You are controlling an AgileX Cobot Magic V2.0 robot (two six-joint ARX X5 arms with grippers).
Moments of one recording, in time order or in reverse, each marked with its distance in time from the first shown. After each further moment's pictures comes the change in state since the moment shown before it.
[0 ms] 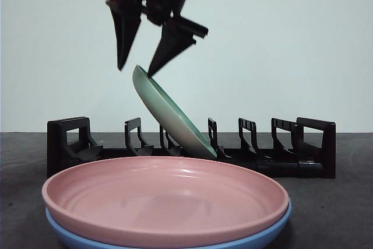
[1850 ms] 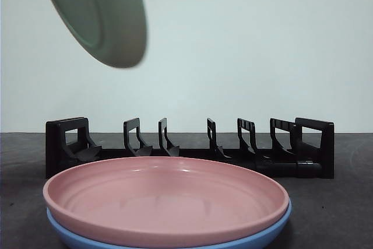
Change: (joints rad) left arm 0.000 0.000 0.000 0.060 -0.003 -0.016; right arm 0.354 -0.322 -0.055 -0.072 0.048 -0.152
